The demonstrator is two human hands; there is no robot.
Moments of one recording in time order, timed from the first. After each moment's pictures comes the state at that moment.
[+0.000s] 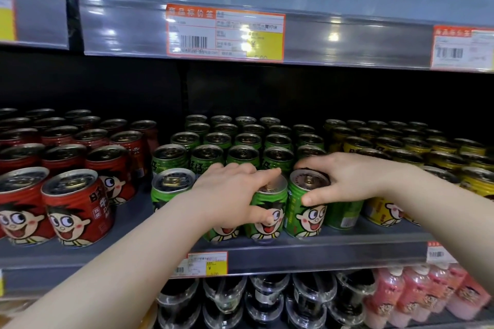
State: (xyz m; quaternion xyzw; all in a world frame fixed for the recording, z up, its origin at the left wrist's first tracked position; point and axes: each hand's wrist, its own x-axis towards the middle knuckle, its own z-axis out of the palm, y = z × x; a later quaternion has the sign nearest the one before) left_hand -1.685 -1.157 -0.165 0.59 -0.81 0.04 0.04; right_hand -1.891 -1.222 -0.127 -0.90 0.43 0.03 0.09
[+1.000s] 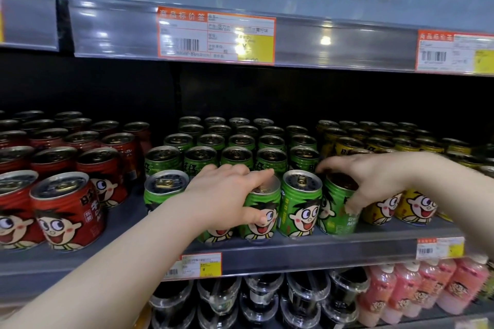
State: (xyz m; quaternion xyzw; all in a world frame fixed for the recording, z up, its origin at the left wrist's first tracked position) left_hand -1.685 -1.156 -0.165 0.59 -0.81 0.04 0.04; right_hand -1.920 -1.215 -0.110 -0.83 0.53 0.17 0.05
